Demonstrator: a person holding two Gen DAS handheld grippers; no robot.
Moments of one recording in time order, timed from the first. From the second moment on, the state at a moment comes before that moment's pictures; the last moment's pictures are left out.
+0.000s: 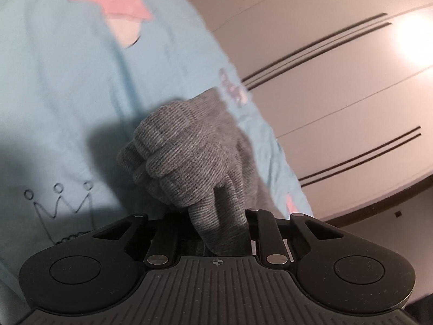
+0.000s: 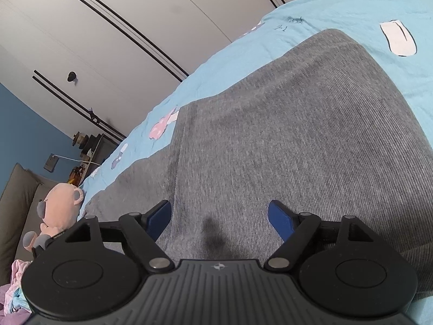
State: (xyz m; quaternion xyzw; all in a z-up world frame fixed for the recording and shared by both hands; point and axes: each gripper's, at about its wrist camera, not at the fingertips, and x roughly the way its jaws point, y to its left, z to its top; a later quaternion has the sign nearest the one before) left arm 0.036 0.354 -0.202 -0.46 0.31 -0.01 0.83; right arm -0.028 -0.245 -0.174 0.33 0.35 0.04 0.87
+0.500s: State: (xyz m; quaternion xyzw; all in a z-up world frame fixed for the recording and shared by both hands) left arm 0.040 0.267 -0.086 -0.28 0.26 -0.04 0.93; right arm -0.055 -0.277 -0.147 0.39 0.28 -0.01 0.88
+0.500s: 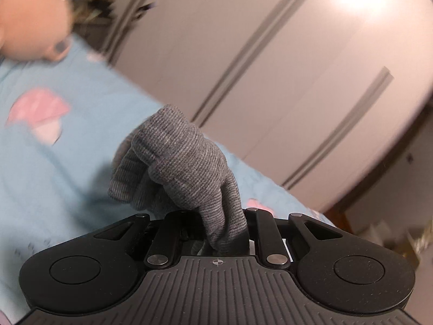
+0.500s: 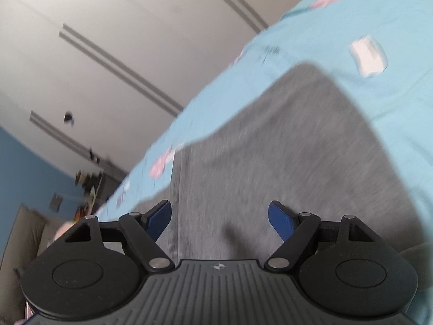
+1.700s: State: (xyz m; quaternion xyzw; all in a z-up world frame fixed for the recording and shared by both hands) left arm 0.013 0.058 -0.133 -0.35 0.42 -0.11 0.83; right arm -0.104 -0.325 -0.125 0.39 0.28 -0.06 0.88
